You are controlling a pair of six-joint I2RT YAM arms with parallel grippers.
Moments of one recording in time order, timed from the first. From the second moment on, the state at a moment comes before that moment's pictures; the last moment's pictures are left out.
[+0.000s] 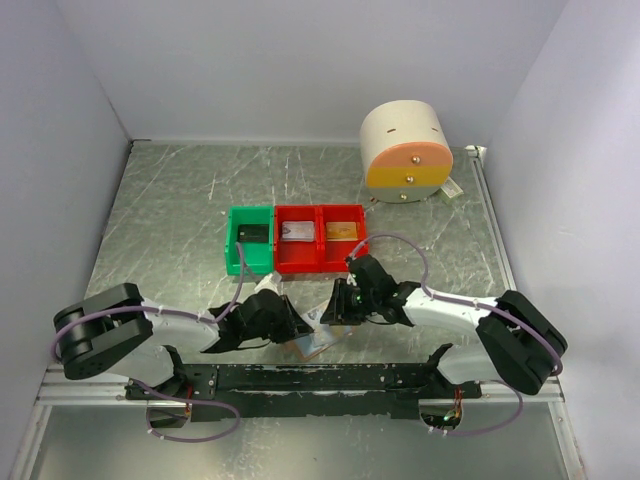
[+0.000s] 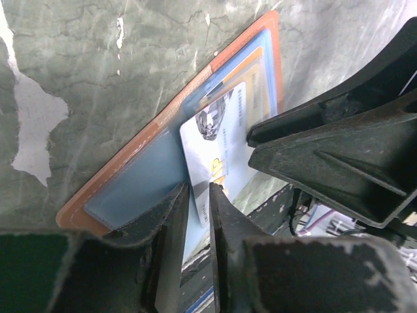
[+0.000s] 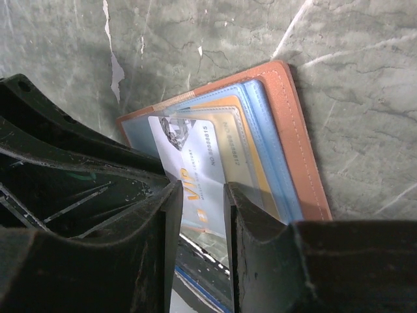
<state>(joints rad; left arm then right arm) -1.10 1.40 0.33 0.38 -0.05 -1.30 0.78 1.32 0.48 -0.06 -0.29 0.85</state>
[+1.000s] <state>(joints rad) -1.10 1.48 0.21 0.71 -0.05 -1.43 0.78 1.32 0.44 0.00 -0.30 0.88</state>
